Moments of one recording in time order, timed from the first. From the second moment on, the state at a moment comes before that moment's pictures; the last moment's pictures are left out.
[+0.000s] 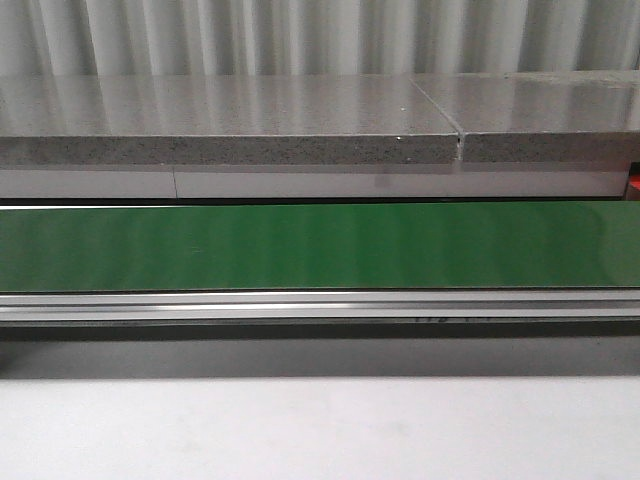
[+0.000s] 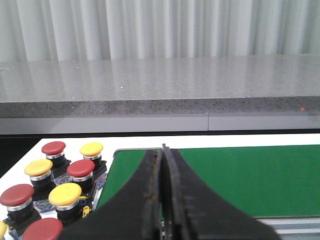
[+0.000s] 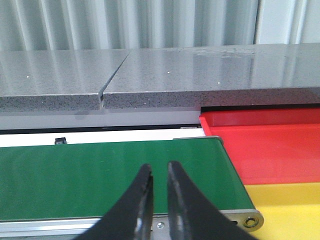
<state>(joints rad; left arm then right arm) -0.04 -0.01 -0.01 0.02 0.06 -0.01 -0.06 -0.01 0.03 -0.08 0.03 0.13</state>
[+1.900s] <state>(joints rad) -0.04 0.61 -0.62 0.03 0.53 -0.01 -0.06 -0.01 0.03 -0.08 0.03 0.13</state>
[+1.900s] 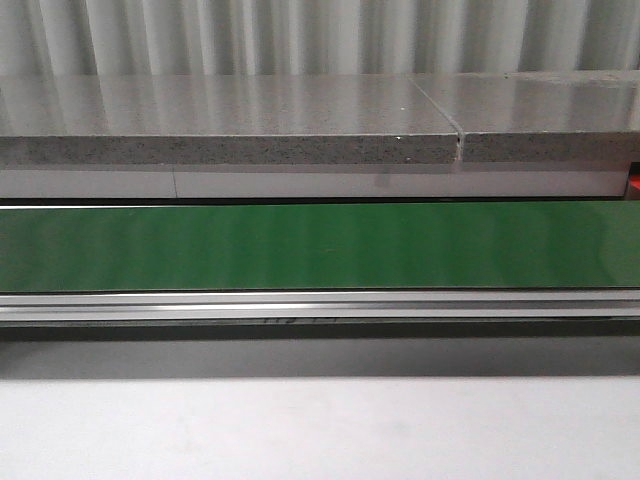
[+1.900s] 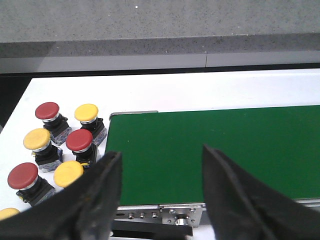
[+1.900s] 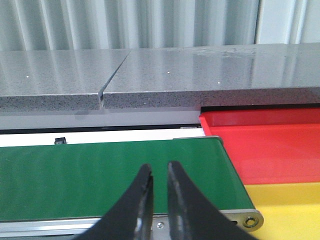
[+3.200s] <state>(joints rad) 0.39 1.27 -0.94 -0.06 0.93 -0.14 -0.06 -0.01 0.03 -0.08 0.03 0.13</state>
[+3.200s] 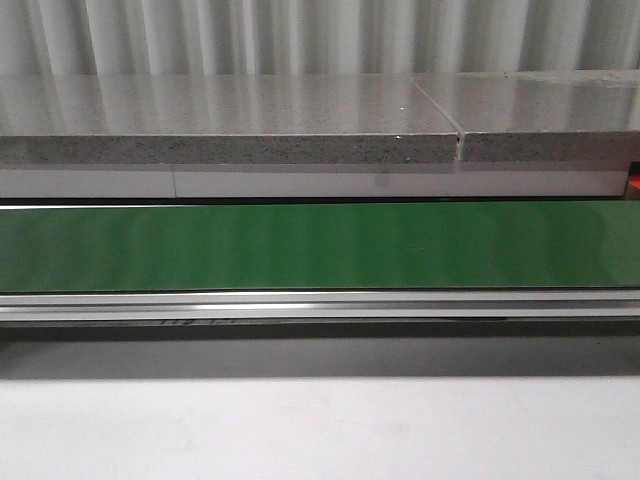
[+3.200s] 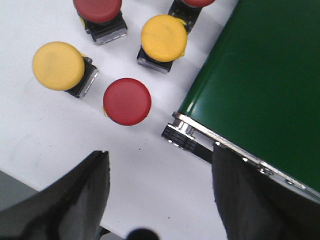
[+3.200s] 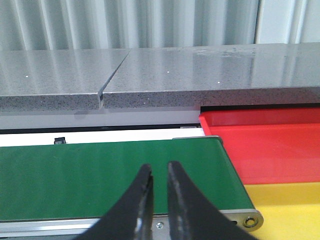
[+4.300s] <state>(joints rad) 0.44 1.57 -0.96 -0.08 0.84 -0.18 -0.06 -0.01 0.03 -0.08 0.03 0.13</state>
